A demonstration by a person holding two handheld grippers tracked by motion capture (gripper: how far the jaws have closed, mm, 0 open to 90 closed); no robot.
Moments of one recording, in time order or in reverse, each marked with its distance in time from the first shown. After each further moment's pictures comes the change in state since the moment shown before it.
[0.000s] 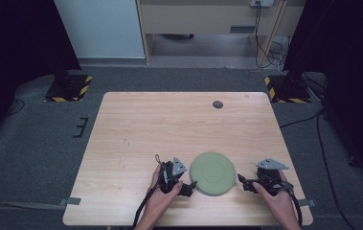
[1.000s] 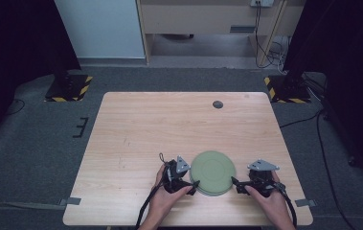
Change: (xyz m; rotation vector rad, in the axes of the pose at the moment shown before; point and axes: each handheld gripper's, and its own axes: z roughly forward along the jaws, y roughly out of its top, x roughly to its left) left arm -0.002 0.007 0.009 0.027 0.000 -0.009; right arm 0.020 0.002 0.010 0.024 0.013 -0.040
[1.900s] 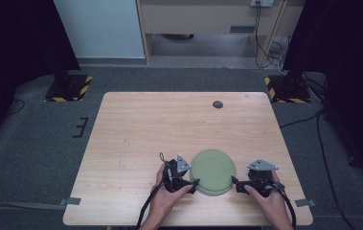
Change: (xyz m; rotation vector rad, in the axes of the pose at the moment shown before) left arm 0.002 0.002 0.002 -0.002 0.018 -0.005; right arm 0.001 0.000 0.001 0.007 -0.035 0.005
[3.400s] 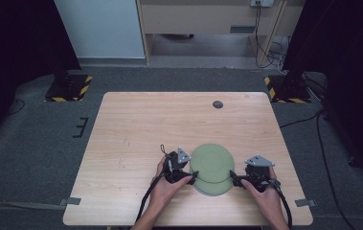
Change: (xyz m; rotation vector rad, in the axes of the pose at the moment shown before) left arm 0.018 0.016 0.010 0.020 0.009 0.016; right arm -0.002 0.007 0.016 -0.025 -0.052 0.026
